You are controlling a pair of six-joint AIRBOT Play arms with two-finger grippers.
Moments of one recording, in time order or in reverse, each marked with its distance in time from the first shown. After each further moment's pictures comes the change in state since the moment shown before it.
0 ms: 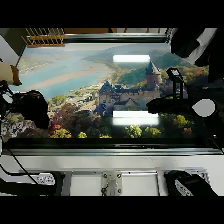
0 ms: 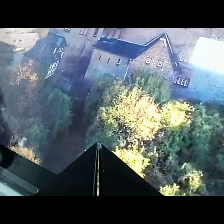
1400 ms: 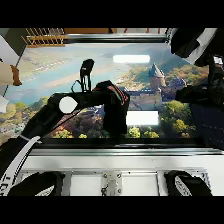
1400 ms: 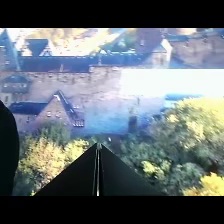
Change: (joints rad) left arm -1.033 0.366 -0.062 -0.378 -0.012 -0.011; right arm -0.279 0.078 0.090 -0.183 0.034 0.102
